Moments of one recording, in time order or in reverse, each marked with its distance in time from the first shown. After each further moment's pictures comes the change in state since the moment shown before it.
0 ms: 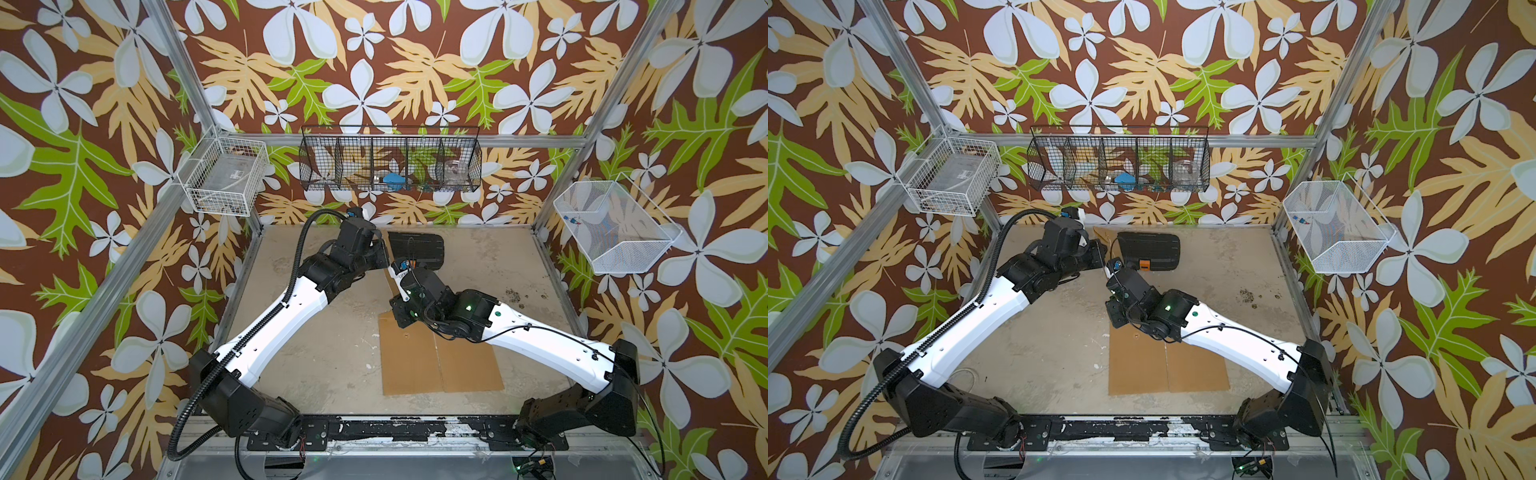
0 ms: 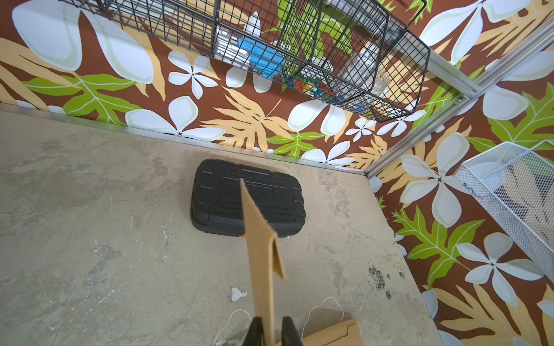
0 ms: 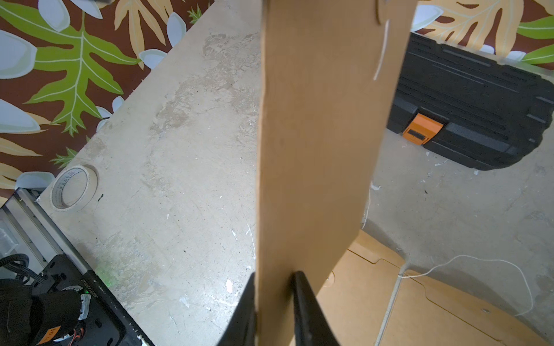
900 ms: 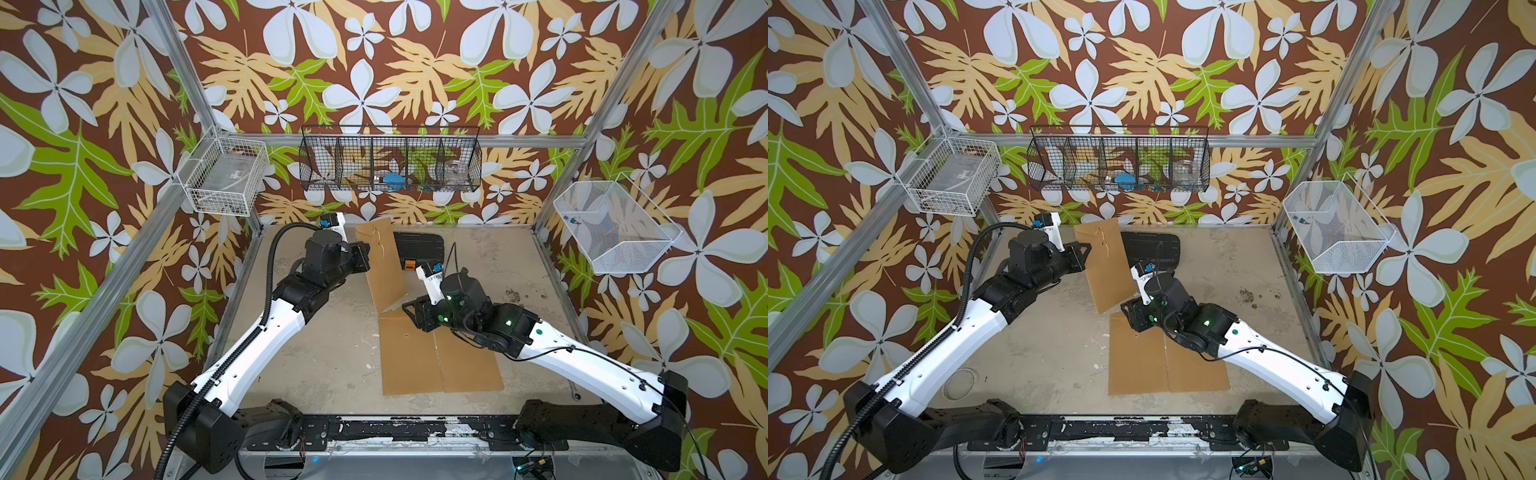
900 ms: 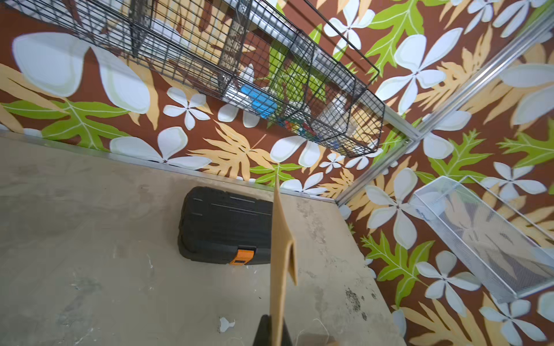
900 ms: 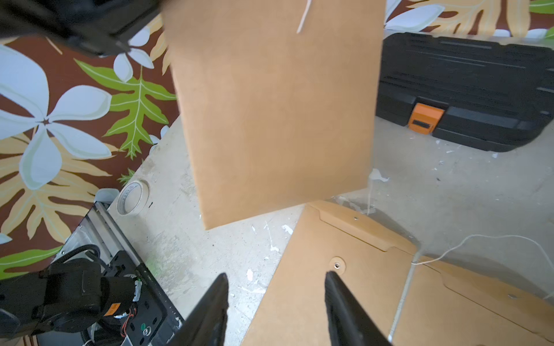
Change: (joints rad) left arm 0.140 -0.213 -0.326 0.342 0.214 0.010; right arm -0.151 -0.285 -0.264 0.143 -0.185 0.055
